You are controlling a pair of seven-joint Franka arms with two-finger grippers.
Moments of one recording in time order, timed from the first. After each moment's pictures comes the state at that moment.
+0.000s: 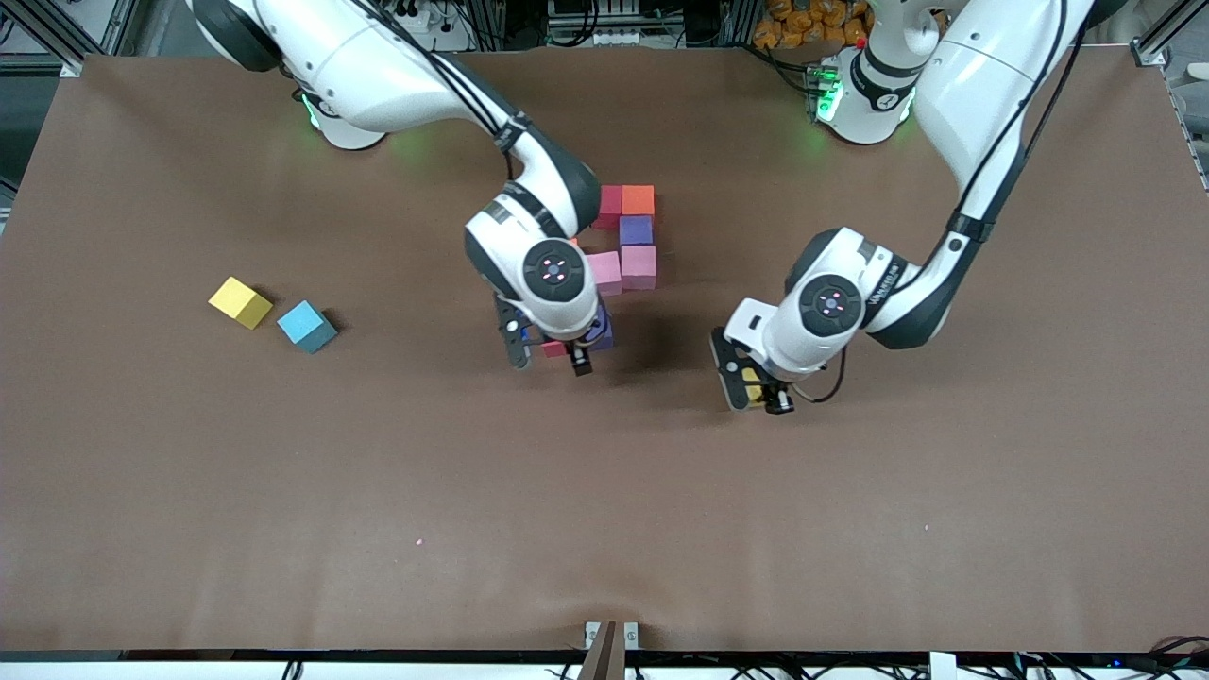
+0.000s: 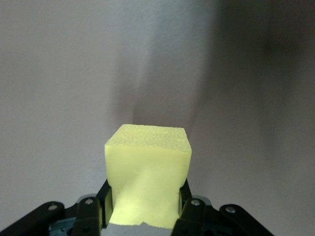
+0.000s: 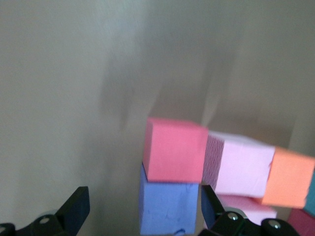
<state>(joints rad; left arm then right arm) -0.10 0.60 -0.41 -1.78 0.28 2.31 0.73 0.50 0.73 0.23 -1.36 -0.08 1.95 1.99</state>
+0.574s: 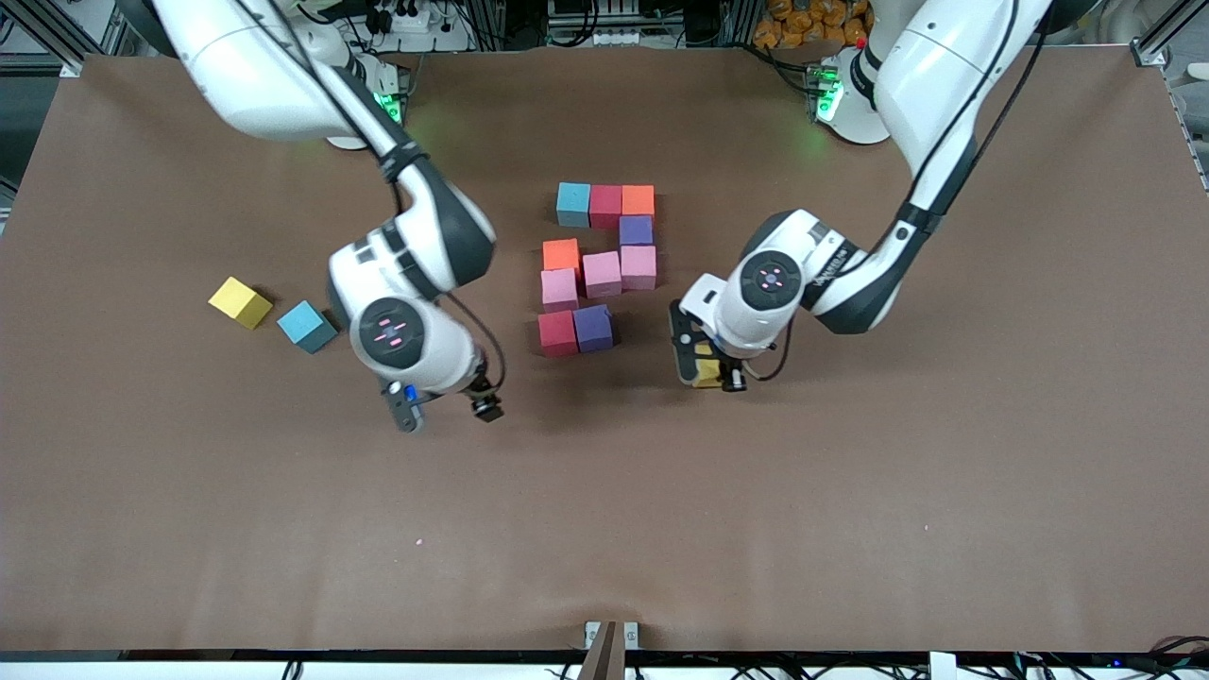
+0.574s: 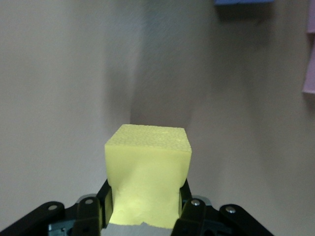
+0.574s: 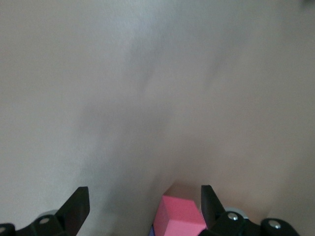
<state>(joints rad) -0.22 0.61 -0.41 -1.77 0.28 2.31 0.73 0.26 0.67 0.23 -1.36 -0.02 1.88 1.55</state>
